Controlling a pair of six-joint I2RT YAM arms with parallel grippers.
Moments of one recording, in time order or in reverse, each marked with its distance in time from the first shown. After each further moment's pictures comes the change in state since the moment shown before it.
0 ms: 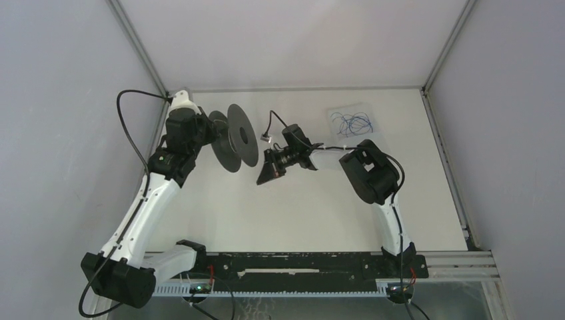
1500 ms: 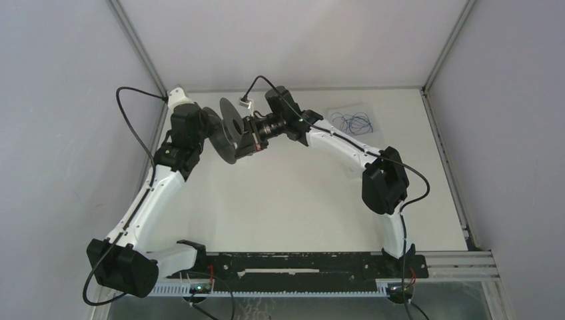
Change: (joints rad) left arm 0.014 0.080 -0.003 0.090 -0.175 -0.061; right arm 0.098 -0.143 0.475 -0.415 0.014 0.084
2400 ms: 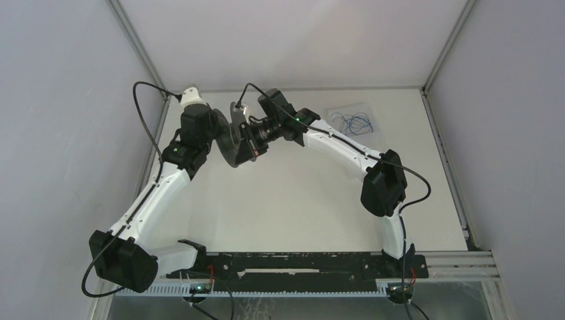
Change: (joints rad) left arm -0.064 0.035 0.000 0.010 -0.010 0.071; right arm 0.048 0.004 0.098 -0.258 0.131 -0.173
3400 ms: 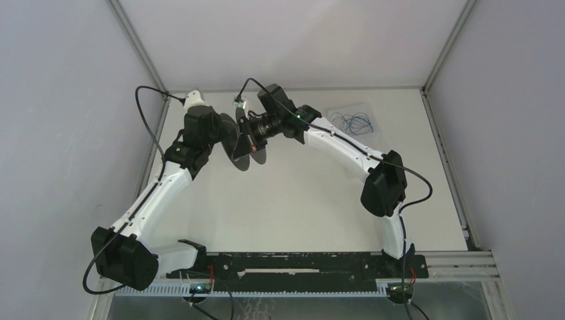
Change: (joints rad) left arm -0.005 0.018 -0.019 -0.010 0.087 -0.097; right arm 0.002 0.000 0.049 -0.008 0.031 0.040
